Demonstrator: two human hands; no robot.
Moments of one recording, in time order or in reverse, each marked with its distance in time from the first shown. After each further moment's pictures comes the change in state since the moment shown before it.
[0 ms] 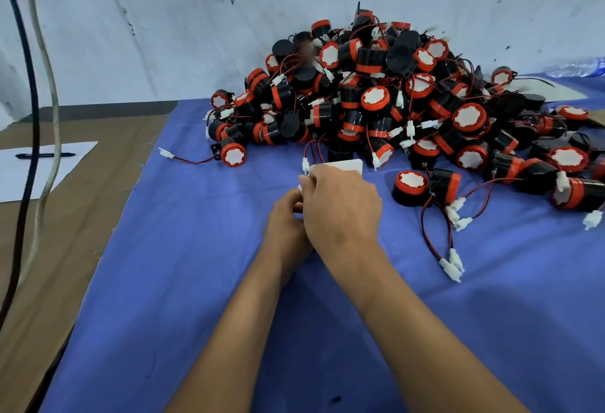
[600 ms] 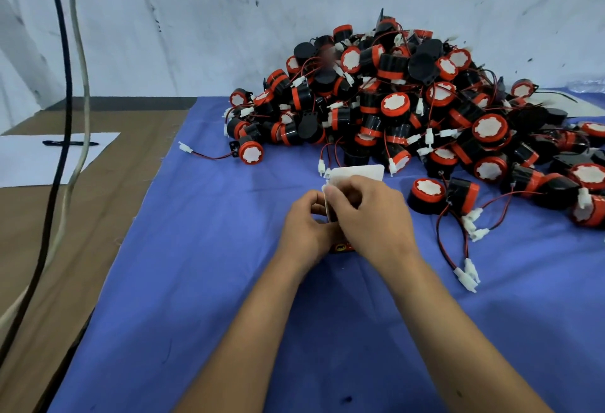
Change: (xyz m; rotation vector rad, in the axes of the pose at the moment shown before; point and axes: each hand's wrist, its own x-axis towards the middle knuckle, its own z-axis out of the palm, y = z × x) left_hand -0.002 0.001 0.003 -0.139 -0.019 -0.103; right_hand -0.004 0.031 0.004 0.373 -0.042 0.013
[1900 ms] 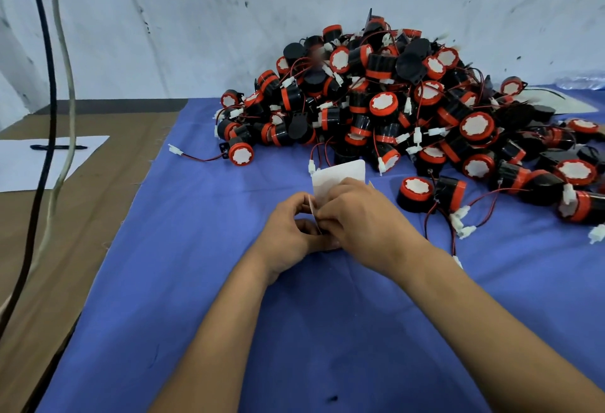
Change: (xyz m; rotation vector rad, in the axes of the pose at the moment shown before) left_hand 0.004 -0.011 -0.022 -0.073 -0.250 0.047; right_hand 0.008 0.005 -0.031 -0.402 -0.396 -0.509
